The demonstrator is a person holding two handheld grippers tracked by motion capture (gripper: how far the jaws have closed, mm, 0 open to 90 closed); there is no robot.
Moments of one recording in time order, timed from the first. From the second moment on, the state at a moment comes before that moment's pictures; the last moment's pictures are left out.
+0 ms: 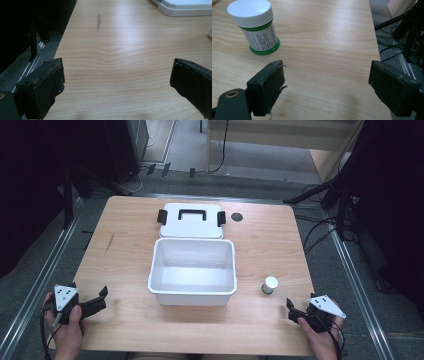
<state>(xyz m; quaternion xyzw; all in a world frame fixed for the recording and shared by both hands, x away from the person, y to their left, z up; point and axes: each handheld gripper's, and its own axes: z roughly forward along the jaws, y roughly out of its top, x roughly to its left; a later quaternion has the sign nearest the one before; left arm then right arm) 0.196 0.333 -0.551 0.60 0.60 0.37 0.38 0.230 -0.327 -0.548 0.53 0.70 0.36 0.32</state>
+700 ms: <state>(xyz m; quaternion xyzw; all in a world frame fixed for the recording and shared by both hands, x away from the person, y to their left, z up) 0.195 0.335 -0.551 0.60 0.60 0.36 0.39 0.244 -0.310 -0.511 0.50 0.79 0.27 0.22</state>
